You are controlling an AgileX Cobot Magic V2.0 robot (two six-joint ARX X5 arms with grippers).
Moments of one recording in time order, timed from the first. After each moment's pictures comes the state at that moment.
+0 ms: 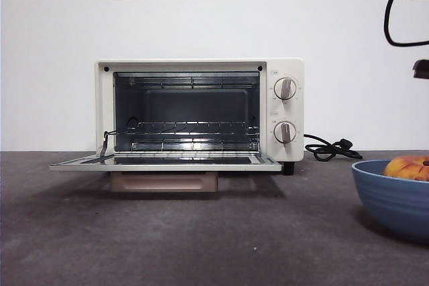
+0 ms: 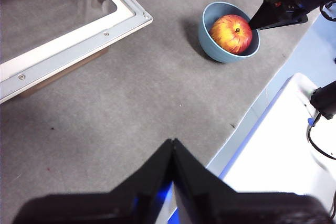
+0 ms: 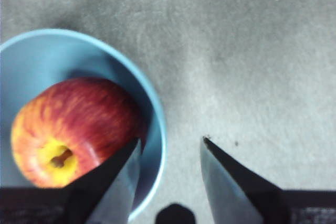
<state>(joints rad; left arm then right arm) -0.38 0.87 0.91 -0.85 0.53 0.05 0.21 1.18 0.74 -0.86 -0.03 0.55</state>
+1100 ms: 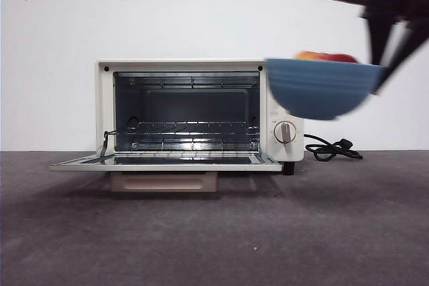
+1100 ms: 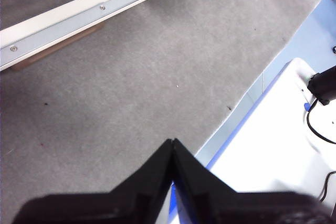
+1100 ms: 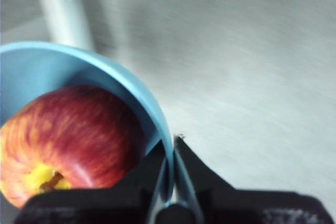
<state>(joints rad) -0.38 0.86 0.91 -0.93 0.53 0.05 0.42 1.38 1.19 -0.97 -0.07 0.69</state>
